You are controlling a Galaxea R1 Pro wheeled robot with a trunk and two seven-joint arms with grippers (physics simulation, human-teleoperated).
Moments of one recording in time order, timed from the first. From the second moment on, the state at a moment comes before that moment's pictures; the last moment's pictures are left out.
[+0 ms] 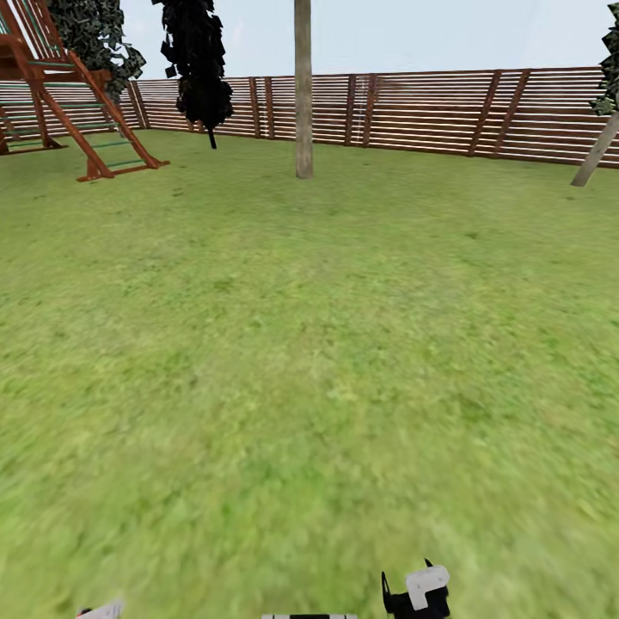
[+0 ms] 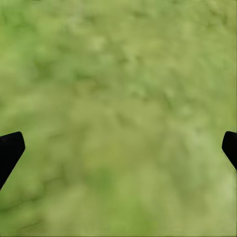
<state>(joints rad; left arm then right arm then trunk) -0.35 0.21 -0.23 -0.03 0.57 -0.58 0.03 -0.40 0.06 0.09 -0.03 0.34 -0.68 -0.34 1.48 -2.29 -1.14</state>
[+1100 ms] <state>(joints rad) -0.35 0.21 -0.23 -0.03 0.57 -0.57 0.03 -0.37 0.08 0.09 -0.03 0.34 -0.68 -0.34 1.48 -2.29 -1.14</state>
